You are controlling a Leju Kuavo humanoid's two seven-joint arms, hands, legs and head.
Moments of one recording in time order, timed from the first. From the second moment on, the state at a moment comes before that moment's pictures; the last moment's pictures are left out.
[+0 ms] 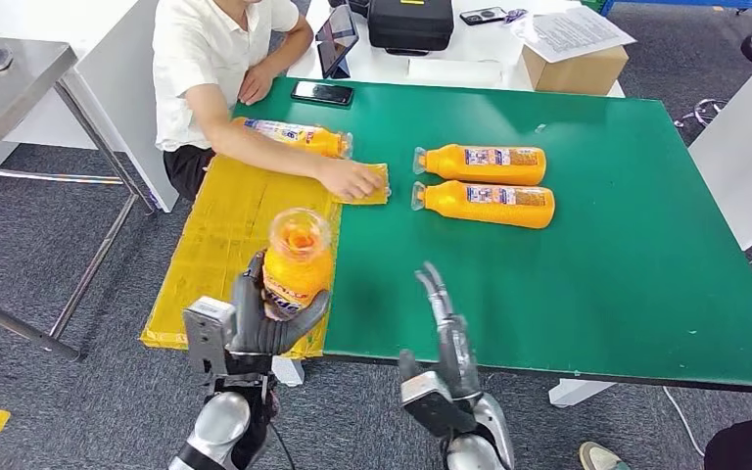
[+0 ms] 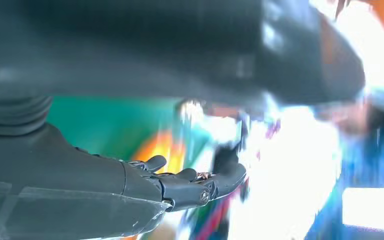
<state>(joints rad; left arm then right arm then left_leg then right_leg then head) -0.11 -0.17 -0.42 -1.36 0.12 0.47 -0.40 -0.01 0.06 0.48 -1.36 0.41 -0.59 -0.63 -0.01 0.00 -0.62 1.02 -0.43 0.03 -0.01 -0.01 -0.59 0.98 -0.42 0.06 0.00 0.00</state>
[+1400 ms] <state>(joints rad) -0.66 -0.11 -0.35 -0.56 -0.55 -0.06 -0.11 0.03 0.13 0.10 -1.63 0.30 -0.70 -0.70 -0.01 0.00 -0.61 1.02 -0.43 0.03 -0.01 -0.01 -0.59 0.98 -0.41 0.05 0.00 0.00</state>
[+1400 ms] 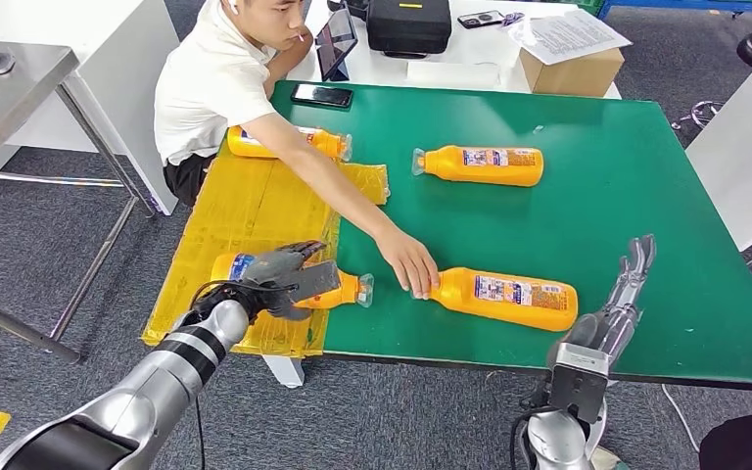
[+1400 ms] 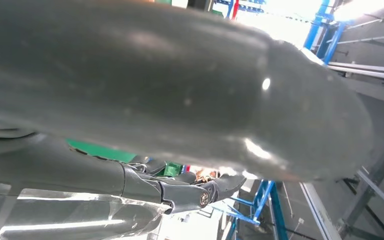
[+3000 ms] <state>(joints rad) -0.05 -0.22 -0.47 -1.36 0.20 0.23 -0.47 -0.05 0.01 -0.11 -1.24 1.16 -0.69 -0.56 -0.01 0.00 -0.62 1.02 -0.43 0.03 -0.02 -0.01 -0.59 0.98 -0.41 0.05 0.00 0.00</state>
